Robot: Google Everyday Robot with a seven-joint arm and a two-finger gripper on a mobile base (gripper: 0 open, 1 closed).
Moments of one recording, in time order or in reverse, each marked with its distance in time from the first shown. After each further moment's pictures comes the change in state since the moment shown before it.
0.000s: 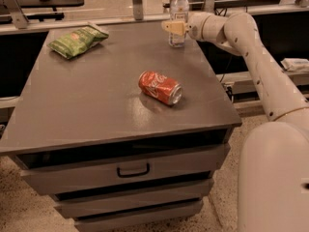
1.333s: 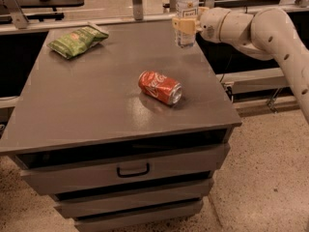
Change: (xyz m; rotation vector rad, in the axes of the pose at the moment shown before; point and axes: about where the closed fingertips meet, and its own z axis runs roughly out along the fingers) arm -0.049 0.067 -0.089 -0.124 -0.060 -0.061
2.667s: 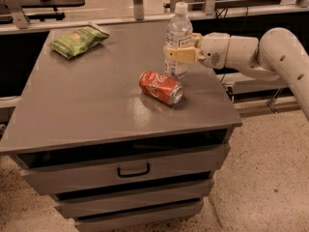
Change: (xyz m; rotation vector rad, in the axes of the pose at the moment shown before) arm 0.025 0.115 -0.047 -0.351 -0.023 0.064
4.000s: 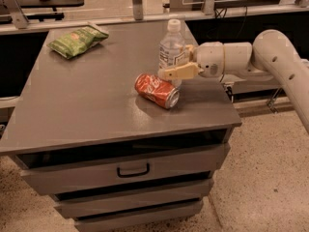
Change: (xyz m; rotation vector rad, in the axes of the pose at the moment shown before) arm 0.029 0.041 0.005 -0.201 0.065 -0.053
